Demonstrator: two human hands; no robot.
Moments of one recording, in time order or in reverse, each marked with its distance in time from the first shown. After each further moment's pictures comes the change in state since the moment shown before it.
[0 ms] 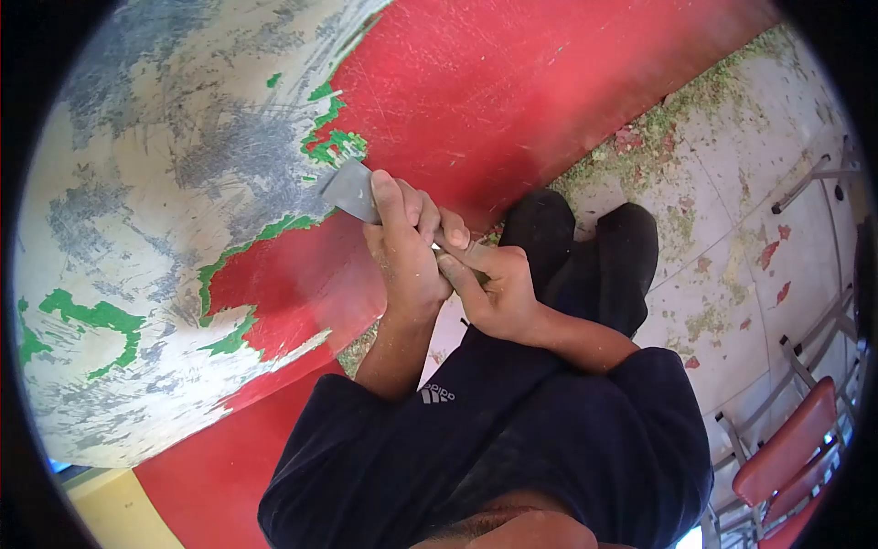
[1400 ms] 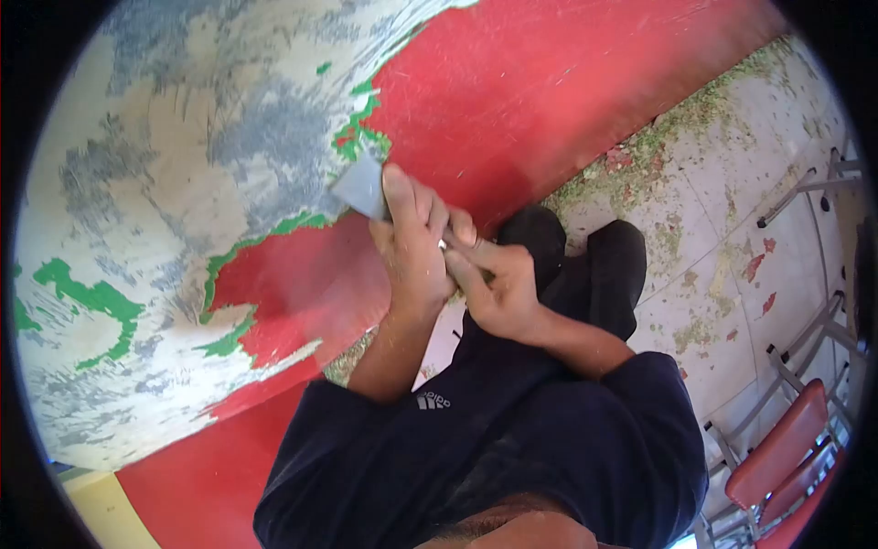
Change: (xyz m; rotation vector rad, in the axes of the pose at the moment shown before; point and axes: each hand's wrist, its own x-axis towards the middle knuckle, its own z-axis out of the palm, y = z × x) left_hand 0.002 0.013 0.009 0.058 -0.006 0.048; right_hand 0.022 -0.015 0.008 0.046 0.061 -0.049
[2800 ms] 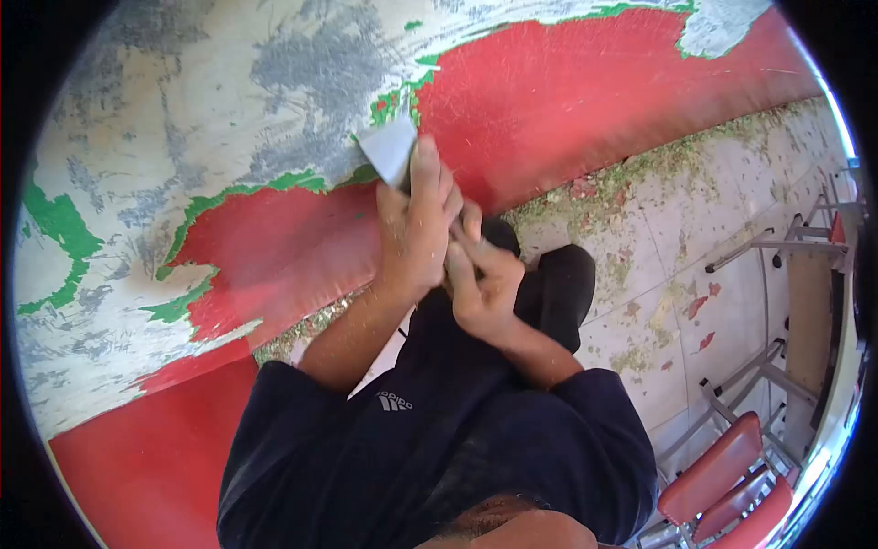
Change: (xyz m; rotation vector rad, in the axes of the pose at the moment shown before) left_hand 0.003 -0.002 -0.003 -0.031 -0.072 -0.043; right_hand -0.023 0.014 0.001 -0.042 0.020 0.107
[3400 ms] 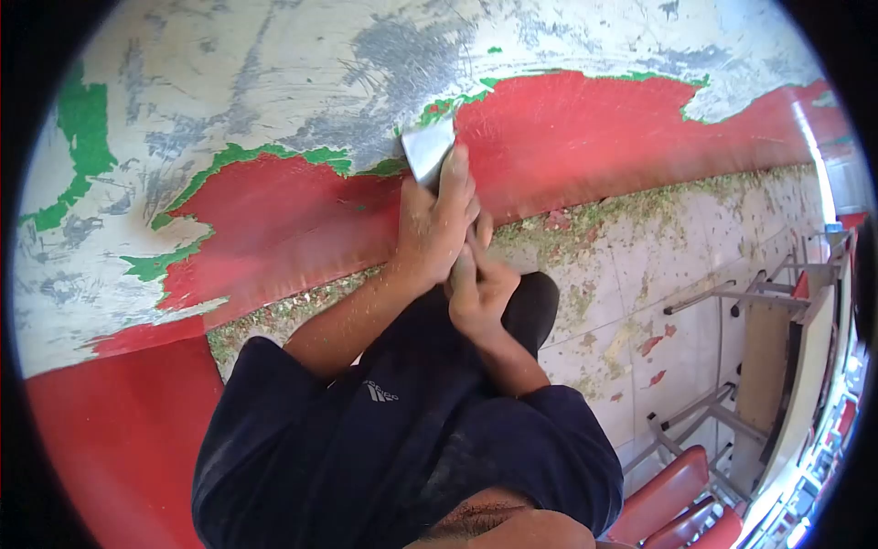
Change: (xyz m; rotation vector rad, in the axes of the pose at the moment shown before) left_hand 0.004 -0.001 0.005 -0.130 0.013 0.017; right_hand 0.000 0.011 -0.013 -0.105 -0.045 0.019
